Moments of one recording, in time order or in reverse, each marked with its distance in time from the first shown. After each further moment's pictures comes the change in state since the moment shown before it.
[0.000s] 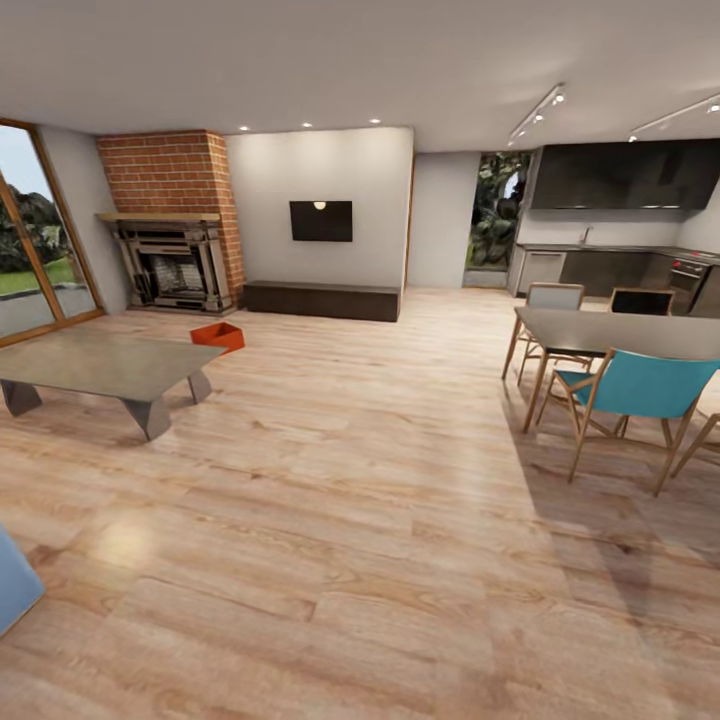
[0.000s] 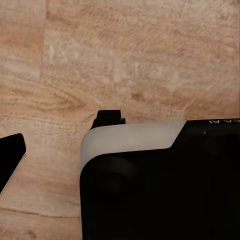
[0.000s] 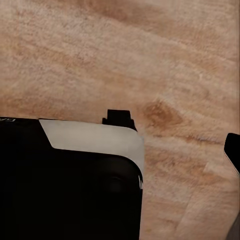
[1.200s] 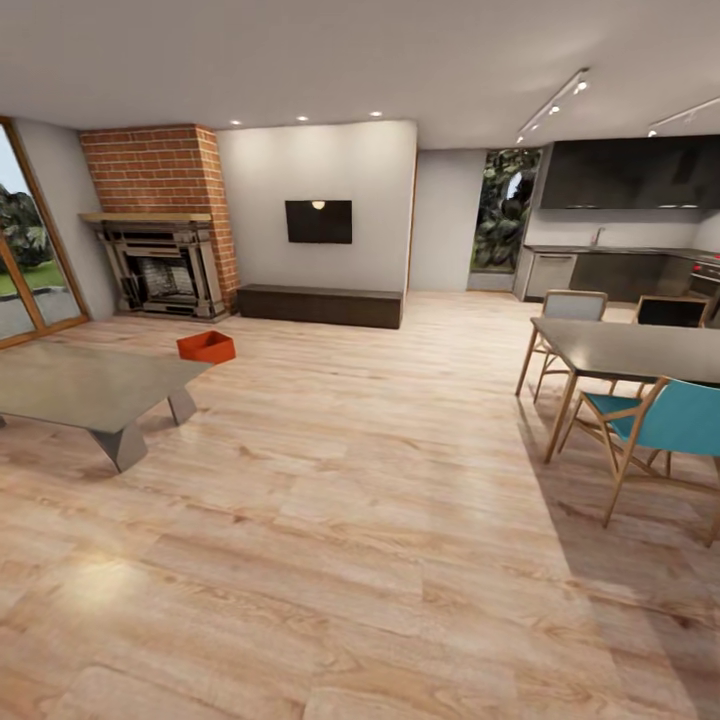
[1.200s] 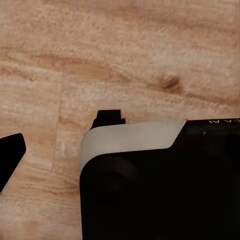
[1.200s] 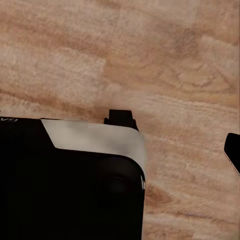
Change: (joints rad) left arm 0.000 0.000 0.000 0.000 0.000 0.000 0.000; right arm 0.000 0.004 0.000 0.000 0.000 0.000 -0.001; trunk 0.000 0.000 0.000
